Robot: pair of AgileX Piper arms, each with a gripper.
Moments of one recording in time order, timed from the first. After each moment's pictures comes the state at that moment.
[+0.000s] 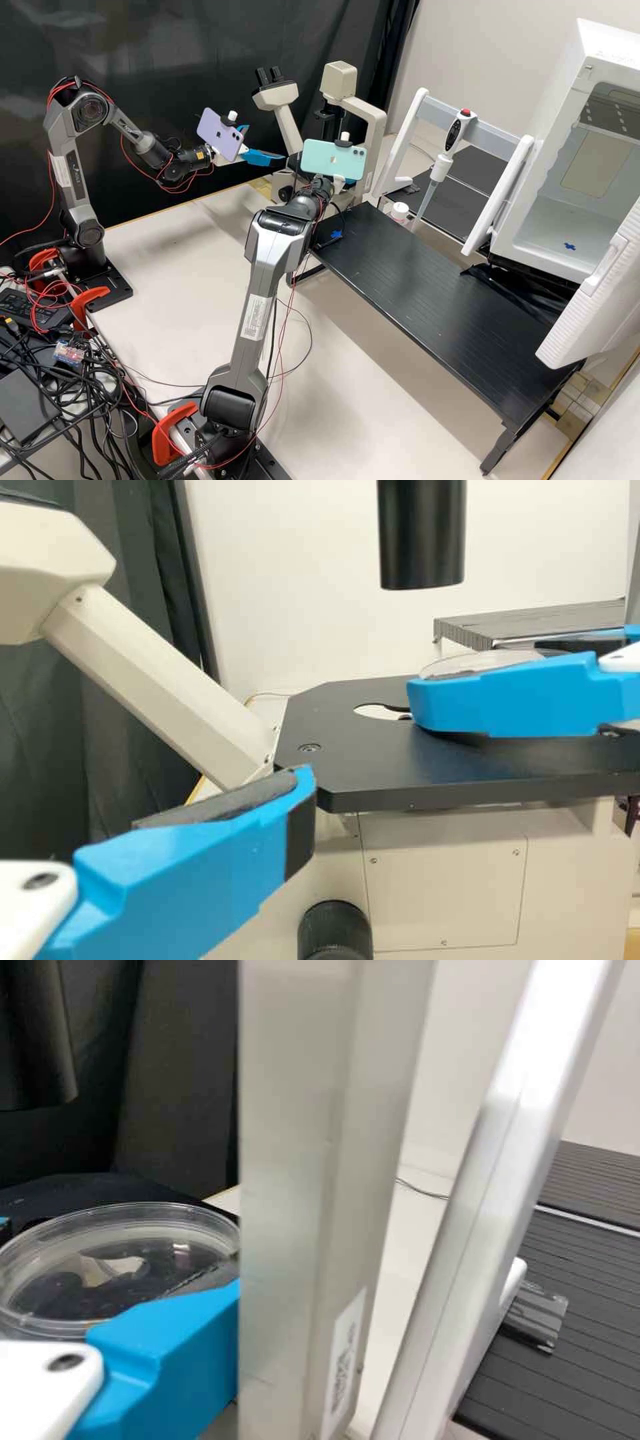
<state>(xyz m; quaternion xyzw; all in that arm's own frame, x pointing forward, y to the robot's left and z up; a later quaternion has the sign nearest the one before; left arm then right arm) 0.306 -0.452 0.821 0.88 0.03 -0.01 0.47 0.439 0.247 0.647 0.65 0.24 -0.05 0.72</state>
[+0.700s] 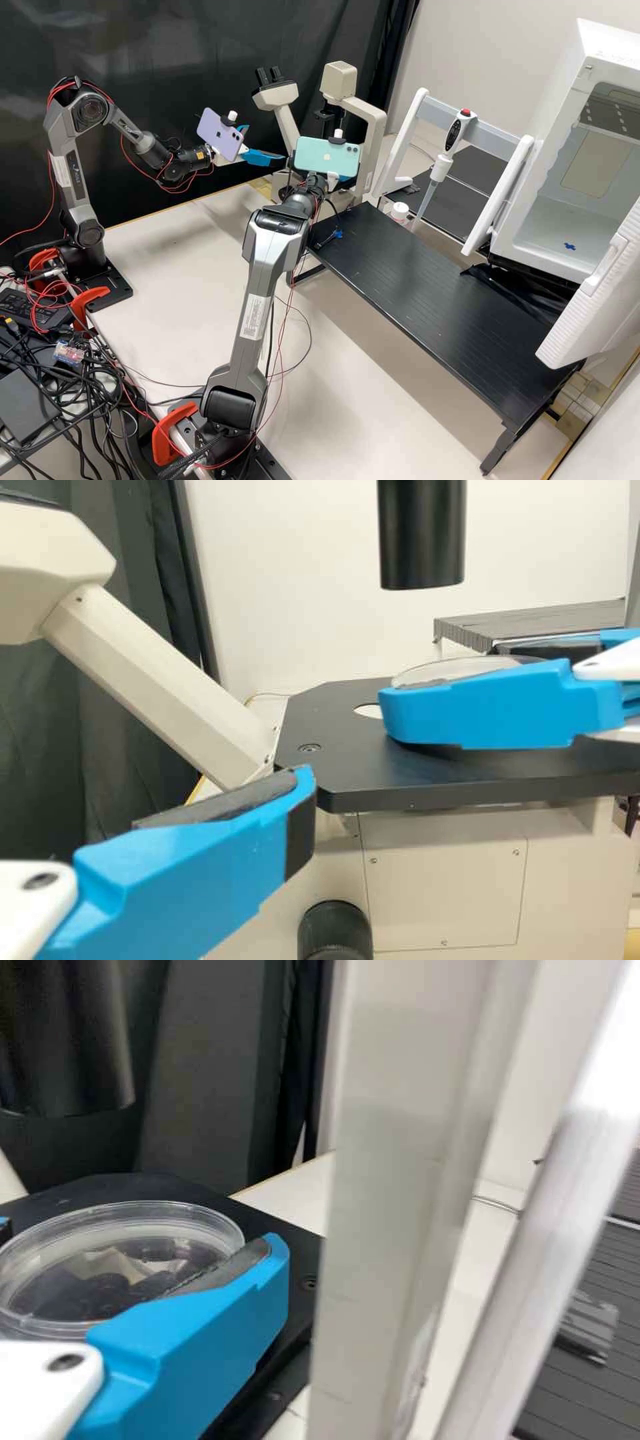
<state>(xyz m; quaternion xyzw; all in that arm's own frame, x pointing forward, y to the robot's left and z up) 0.306 -0.452 0.821 0.88 0.03 -0.01 0.47 0.432 0.256 0.639 0.64 0.27 -0.05 0.72</state>
